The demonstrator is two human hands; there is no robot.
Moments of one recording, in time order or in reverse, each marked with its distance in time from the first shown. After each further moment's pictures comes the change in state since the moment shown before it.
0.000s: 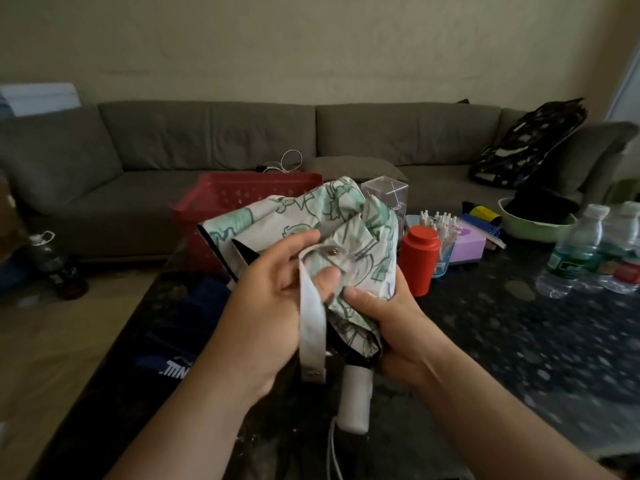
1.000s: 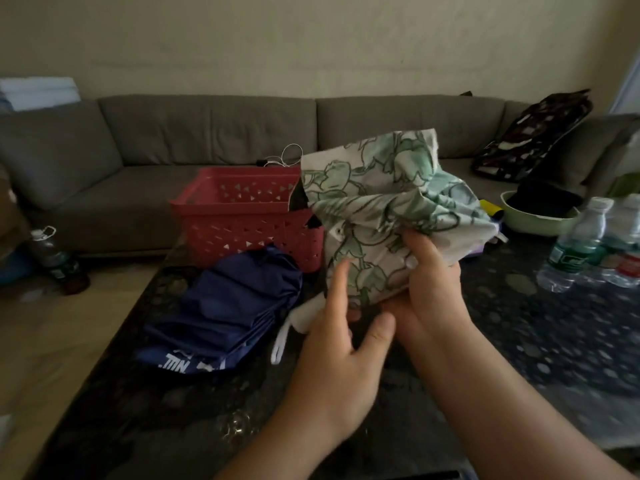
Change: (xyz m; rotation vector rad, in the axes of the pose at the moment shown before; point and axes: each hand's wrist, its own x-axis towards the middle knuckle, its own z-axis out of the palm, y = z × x) left_hand -0.027 -0.061 0.050 0.172 -0.189 -0.061; right_hand 0.013 -0.034 0.017 0.296 0.479 -0.246
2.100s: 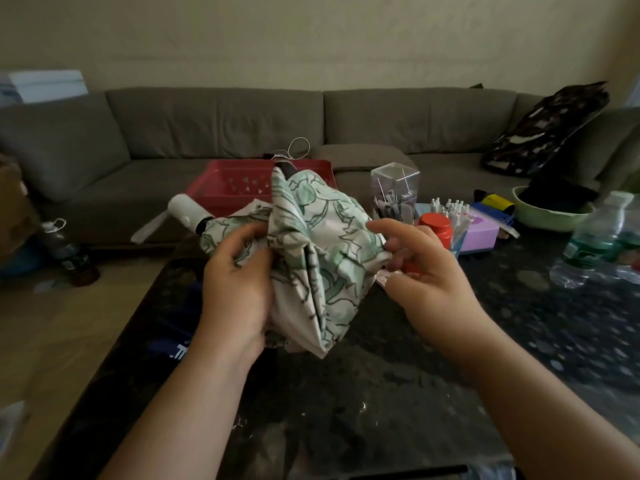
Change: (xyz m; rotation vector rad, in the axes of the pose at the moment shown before) left_hand 0.037 0.023 -0.090 -0.308 0.504 -0.043; right_hand -0.032 -0.023 -0.011 -1.120 -0.526 -0.365
